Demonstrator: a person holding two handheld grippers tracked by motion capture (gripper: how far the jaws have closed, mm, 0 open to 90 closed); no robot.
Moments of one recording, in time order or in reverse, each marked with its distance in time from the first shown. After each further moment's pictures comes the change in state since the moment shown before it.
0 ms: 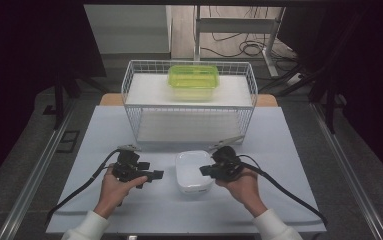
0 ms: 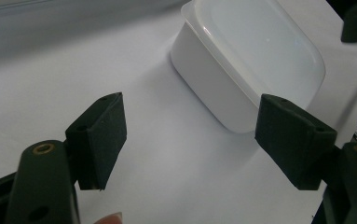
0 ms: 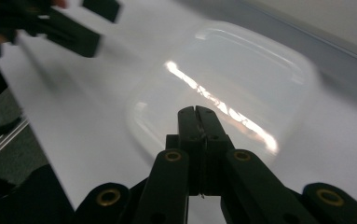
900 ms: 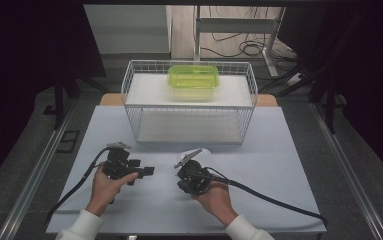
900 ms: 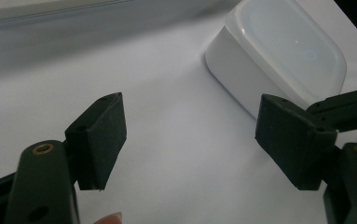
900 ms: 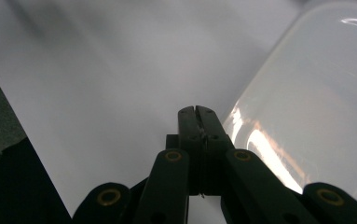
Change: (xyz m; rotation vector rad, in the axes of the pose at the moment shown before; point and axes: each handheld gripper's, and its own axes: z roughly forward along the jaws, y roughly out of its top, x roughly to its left) left arm 0.020 -0.004 -0.015 -0.023 0.043 -0.032; right arm 0.050 0.002 0.057 0.153 -0.085 -0.132
